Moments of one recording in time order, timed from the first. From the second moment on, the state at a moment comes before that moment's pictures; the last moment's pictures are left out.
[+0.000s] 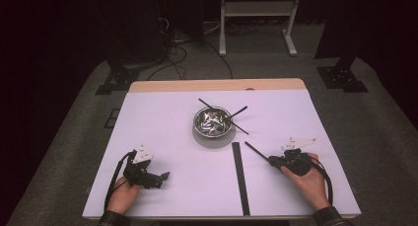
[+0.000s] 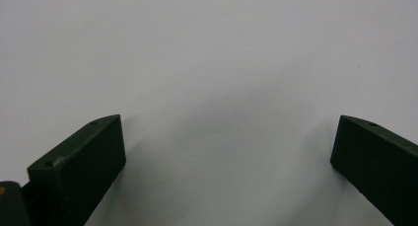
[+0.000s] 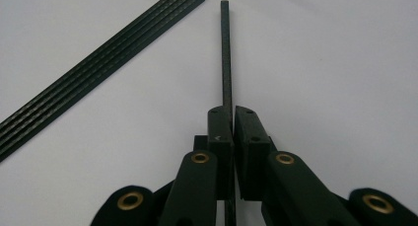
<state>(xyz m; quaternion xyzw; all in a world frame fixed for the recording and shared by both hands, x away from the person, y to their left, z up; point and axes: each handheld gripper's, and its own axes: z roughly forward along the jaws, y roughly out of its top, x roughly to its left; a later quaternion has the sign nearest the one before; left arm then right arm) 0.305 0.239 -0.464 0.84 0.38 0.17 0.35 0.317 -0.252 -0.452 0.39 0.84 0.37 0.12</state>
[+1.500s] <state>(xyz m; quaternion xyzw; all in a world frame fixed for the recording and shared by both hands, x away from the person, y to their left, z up) 0.305 0.239 -0.464 0.84 0.38 0.17 0.35 0.327 -0.216 -0.414 0.35 0.83 0.42 0.12</state>
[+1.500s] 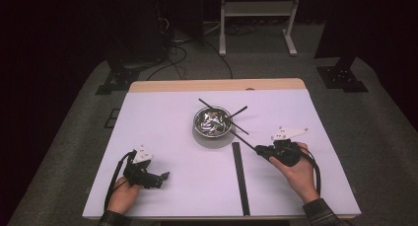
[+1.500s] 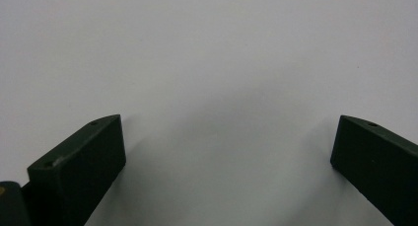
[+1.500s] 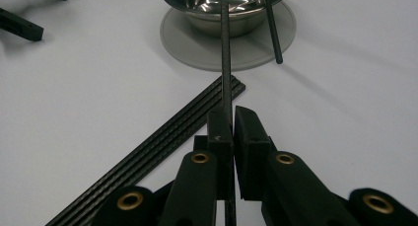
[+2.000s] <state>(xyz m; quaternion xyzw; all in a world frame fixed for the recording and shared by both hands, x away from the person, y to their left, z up) 0.305 0.239 -0.464 0.84 0.38 0.17 0.35 0.340 -0.207 -0.402 0.35 0.83 0.43 0.12</state>
